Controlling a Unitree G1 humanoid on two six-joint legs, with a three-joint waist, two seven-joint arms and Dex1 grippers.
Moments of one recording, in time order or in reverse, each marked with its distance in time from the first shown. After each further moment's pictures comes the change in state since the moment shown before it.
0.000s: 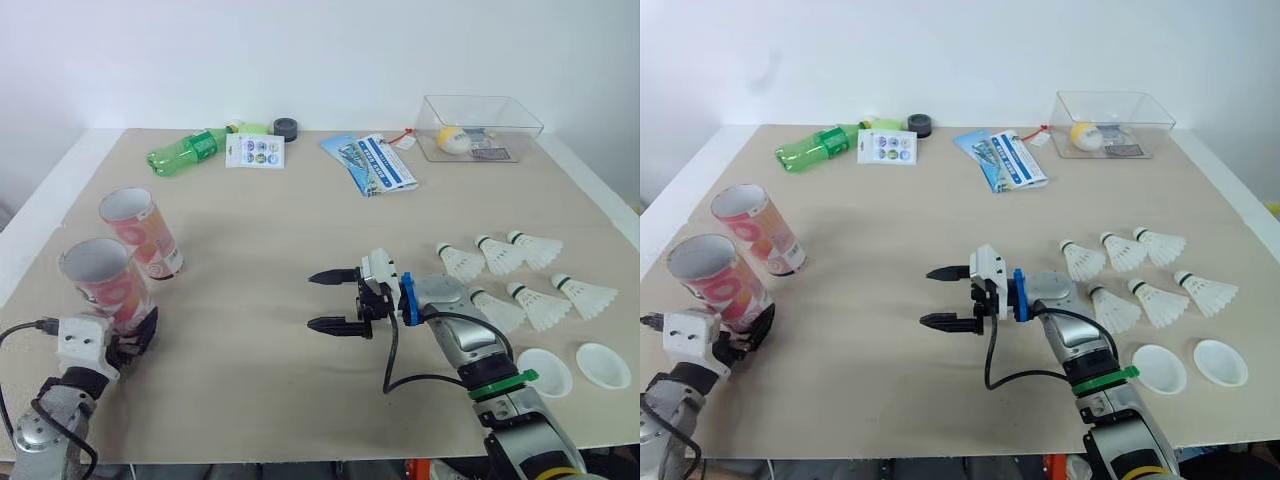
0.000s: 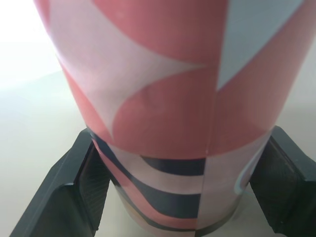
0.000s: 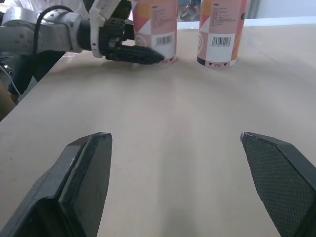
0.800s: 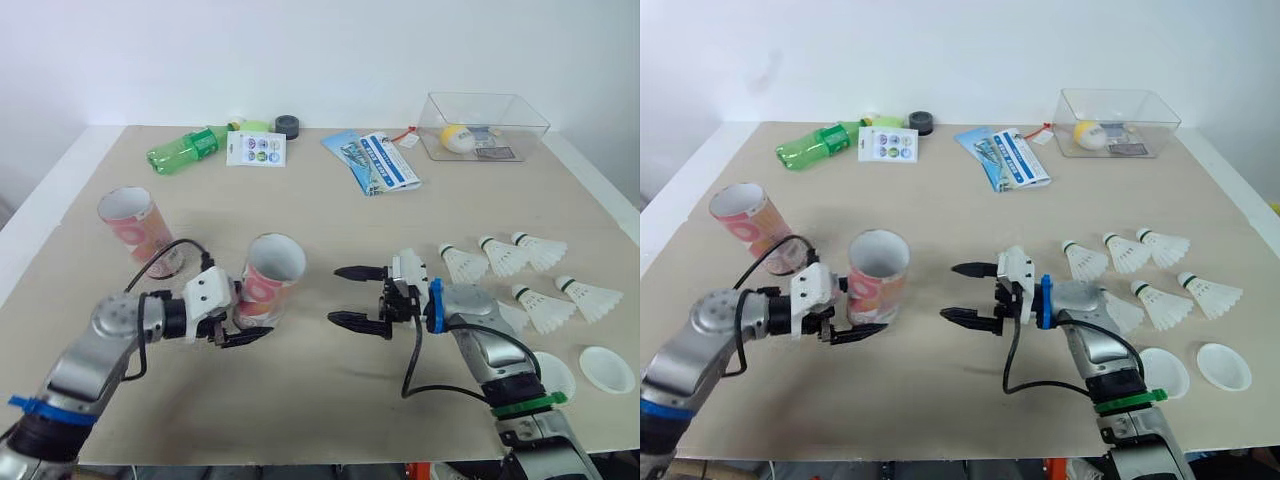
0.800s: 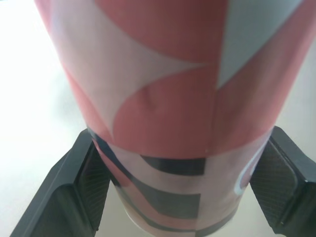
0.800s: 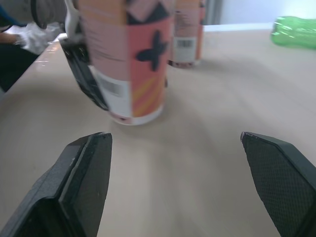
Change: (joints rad) left arm -0.589 0.283 -0.493 -0.033 -0.049 0.314 -0.622; right arm 0.145 -0.086 -0.121 -0.116 0.037 -0.007 -0.065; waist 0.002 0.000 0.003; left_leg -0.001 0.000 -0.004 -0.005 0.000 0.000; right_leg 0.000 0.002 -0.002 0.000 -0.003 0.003
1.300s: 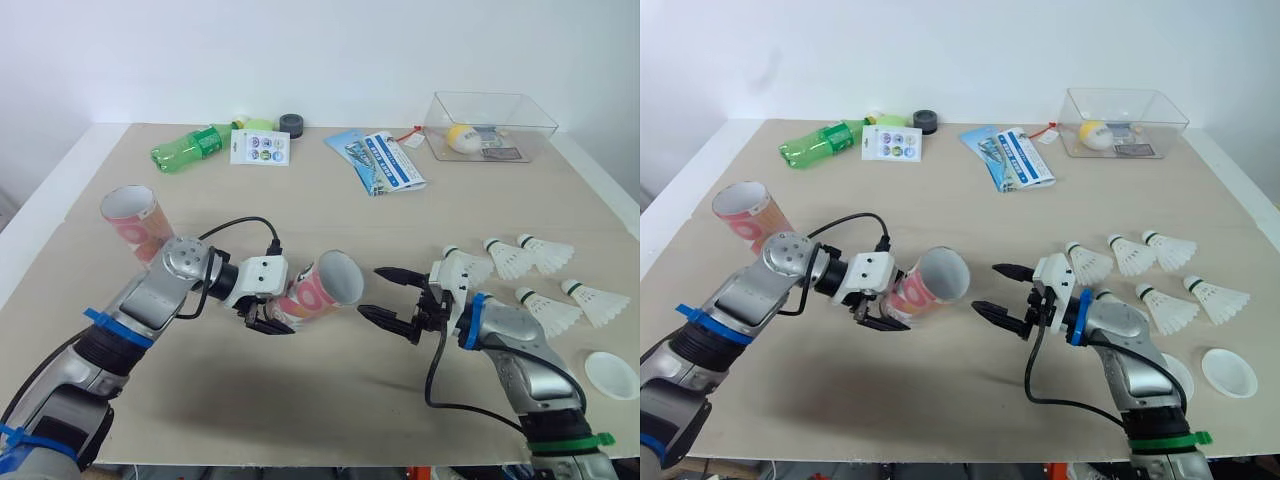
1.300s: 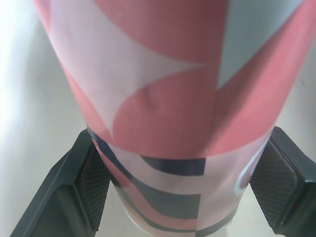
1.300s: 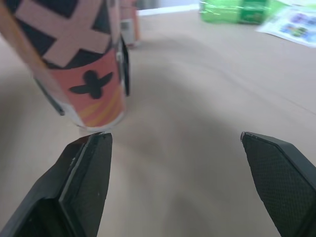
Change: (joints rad) left arm -0.403 -0.100 -0.267 0.250 0.193 -0.031 -0.217; right arm 0.216 -0.049 -0.160 -0.252 0.051 0.155 -0.255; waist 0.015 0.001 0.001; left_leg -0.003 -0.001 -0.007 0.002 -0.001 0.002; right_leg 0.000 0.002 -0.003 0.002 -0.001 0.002
